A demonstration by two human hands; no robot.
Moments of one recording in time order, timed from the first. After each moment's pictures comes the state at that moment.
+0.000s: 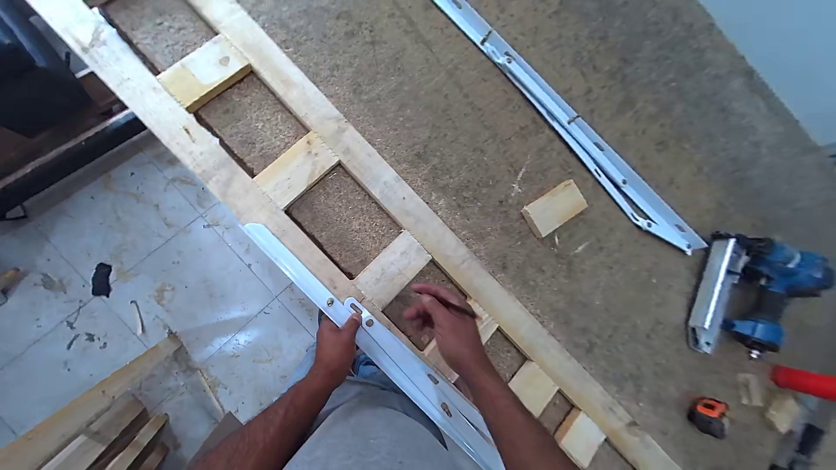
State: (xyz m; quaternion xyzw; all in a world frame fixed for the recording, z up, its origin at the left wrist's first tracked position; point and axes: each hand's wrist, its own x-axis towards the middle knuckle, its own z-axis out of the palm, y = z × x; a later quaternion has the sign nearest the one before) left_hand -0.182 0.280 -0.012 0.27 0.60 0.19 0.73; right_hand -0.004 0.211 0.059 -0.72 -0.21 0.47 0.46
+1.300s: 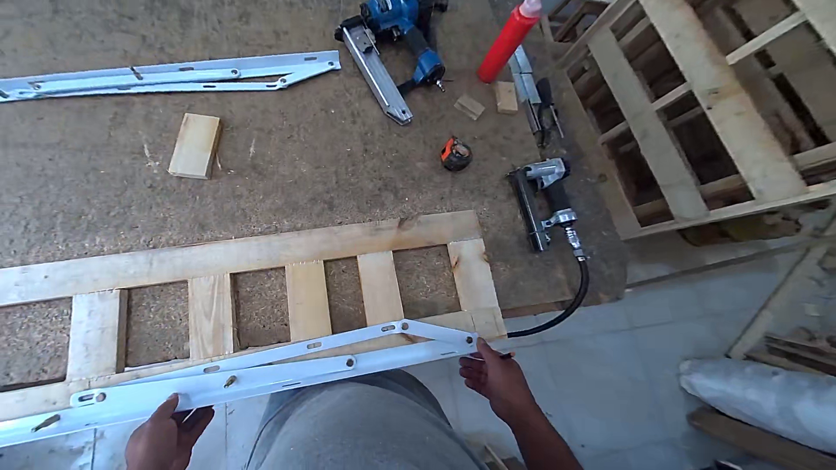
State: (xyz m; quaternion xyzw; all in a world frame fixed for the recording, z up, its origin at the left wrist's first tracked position) left_hand -0.127 0.131 0.020 0.44 0.67 0.07 0.60; right_hand 0.014 -0.363 0.026 -0.63 0.49 0.25 0.55
